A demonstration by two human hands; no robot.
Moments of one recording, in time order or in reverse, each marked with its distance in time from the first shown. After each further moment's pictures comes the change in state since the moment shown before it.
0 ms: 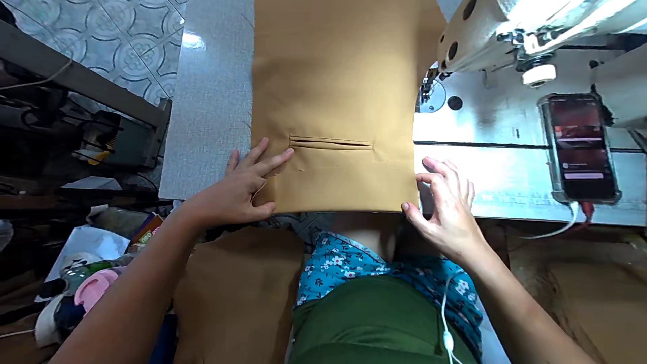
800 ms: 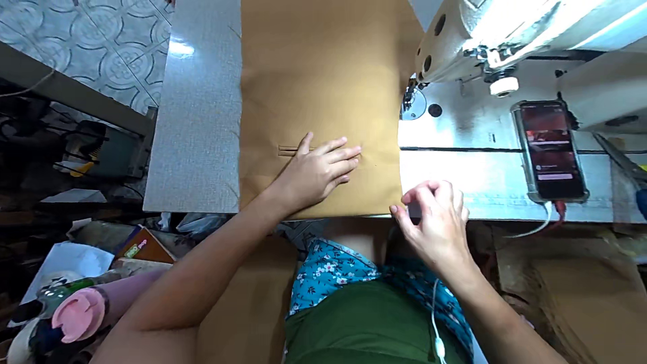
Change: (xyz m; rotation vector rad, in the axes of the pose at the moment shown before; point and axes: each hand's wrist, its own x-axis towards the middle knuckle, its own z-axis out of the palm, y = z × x) left_hand 0.114 0.061 0.049 0.139 0.262 0.354; right_hand -0.007 -0.018 -0.002 -0.128 0.094 0.145
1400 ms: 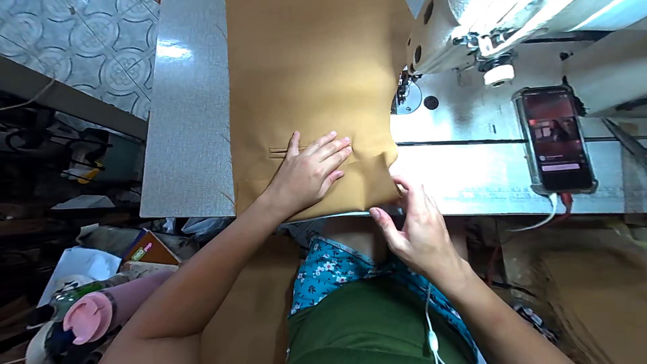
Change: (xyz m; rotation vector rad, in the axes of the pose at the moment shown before) left_hand -0.003 0.001 0.006 0.077 0.038 -0.088; right_hand -0.002 -0.008 0.014 0.217 0.080 -0.256
